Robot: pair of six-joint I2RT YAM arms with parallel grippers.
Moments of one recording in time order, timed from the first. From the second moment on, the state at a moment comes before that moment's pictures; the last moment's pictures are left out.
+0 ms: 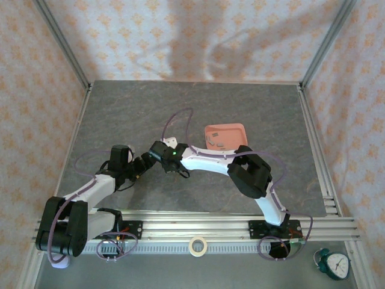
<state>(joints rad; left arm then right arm) -0.09 1.17 0.34 -0.07 0.35 -0.81 1.08 2.10 1.59 -0.69 0.35 0.71</state>
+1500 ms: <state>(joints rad) -0.09 1.17 0.35 -0.07 0.35 -0.81 1.08 2.11 1.58 -0.67 0.37 0.73</state>
